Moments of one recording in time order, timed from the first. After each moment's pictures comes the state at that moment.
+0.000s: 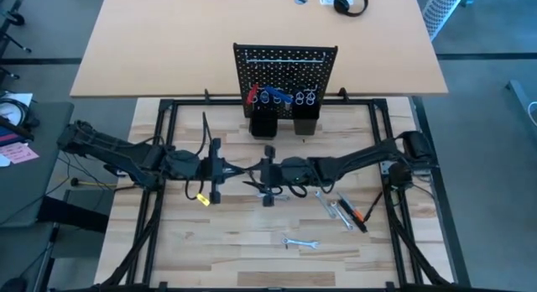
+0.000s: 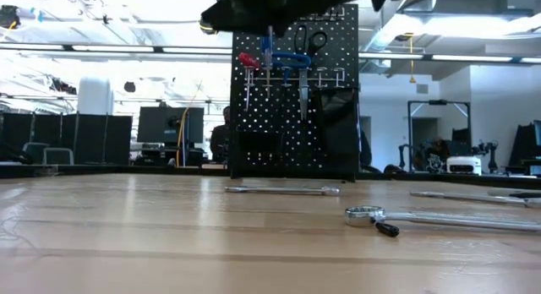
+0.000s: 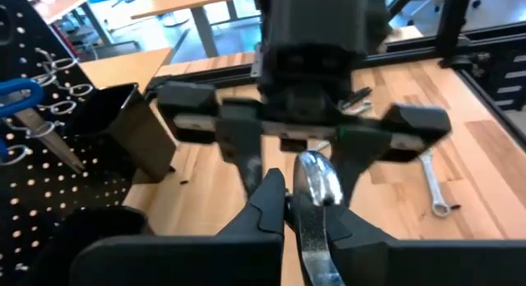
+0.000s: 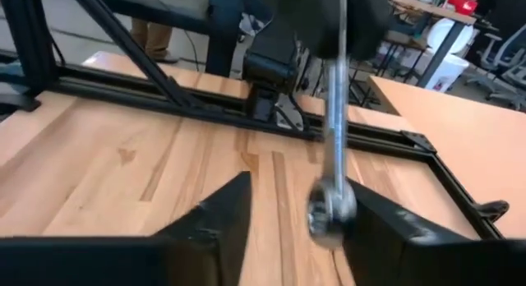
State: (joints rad) left arm -0.28 1.06 0.92 -0.21 -0.40 0.07; right arm 0.14 1.81 1.19 0.39 0.23 -0.19
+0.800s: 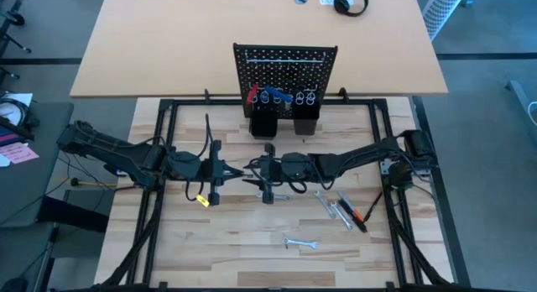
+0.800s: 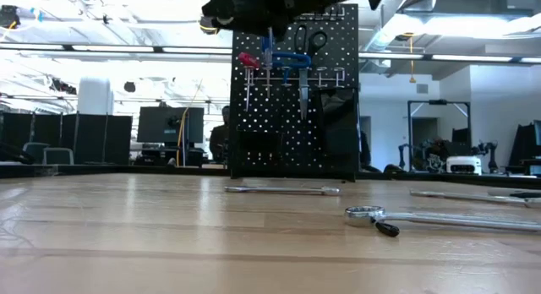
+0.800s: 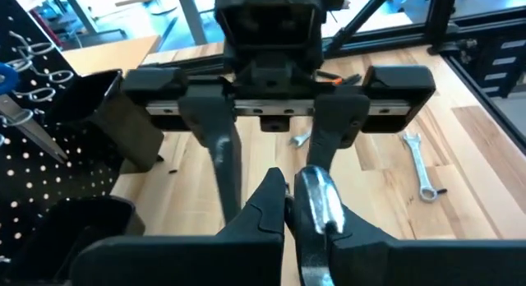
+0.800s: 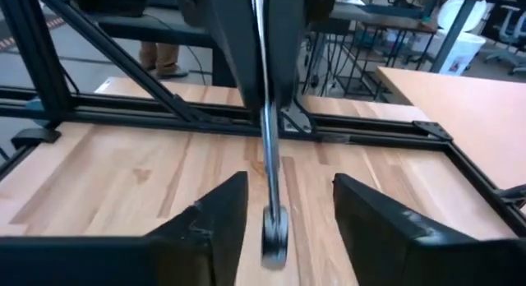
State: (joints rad) left arm -0.28 1.06 0.93 -0.25 -0.37 0.05; right arm 0.12 1.79 1.21 0.35 0.18 -0.07
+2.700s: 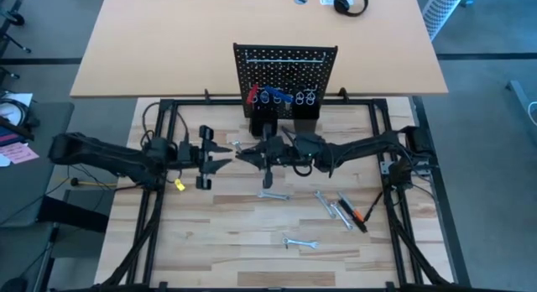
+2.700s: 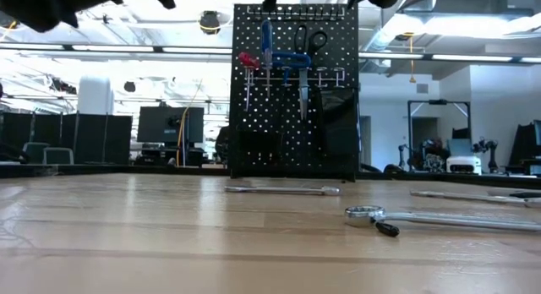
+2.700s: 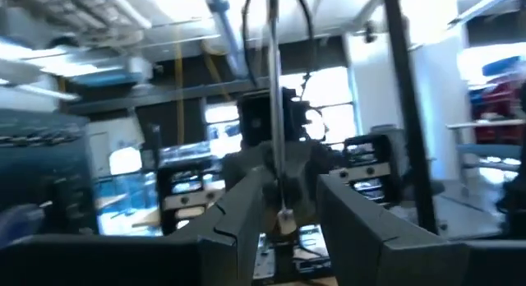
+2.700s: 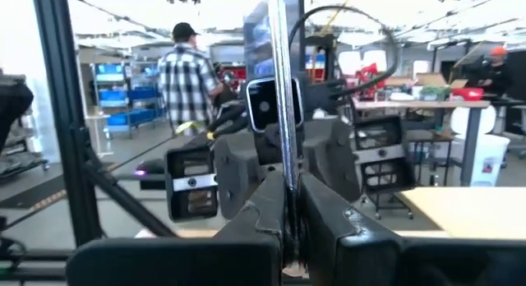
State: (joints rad) left arm -0.01 0.95 0.37 1.02 0.03 0.17; right arm 0.02 1.78 1.20 0.78 0.00 0.02
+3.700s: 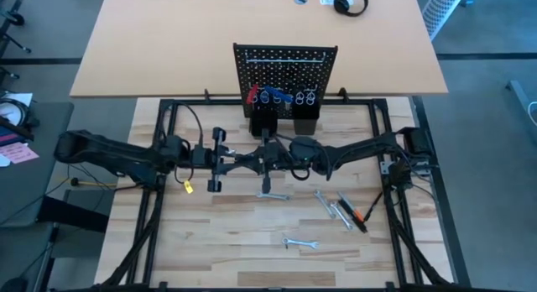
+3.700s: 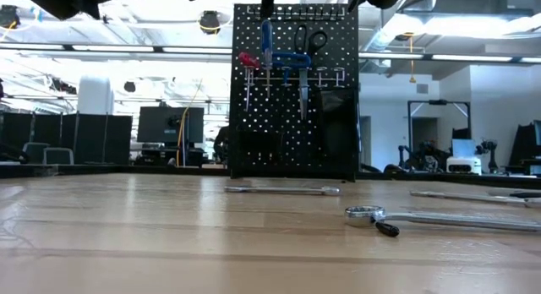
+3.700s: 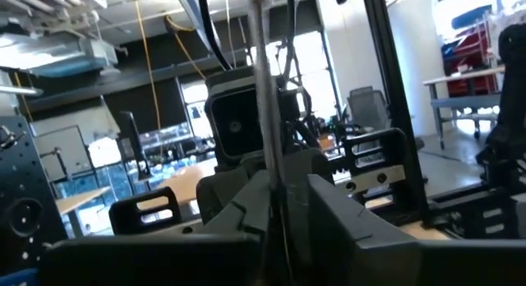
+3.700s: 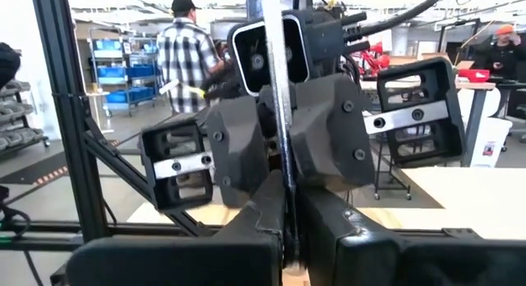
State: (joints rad) left arm -0.01 1.05 0.51 0.88 0.09 0.25; right arm 0.05 1.79 1.20 0.72 0.00 0.00
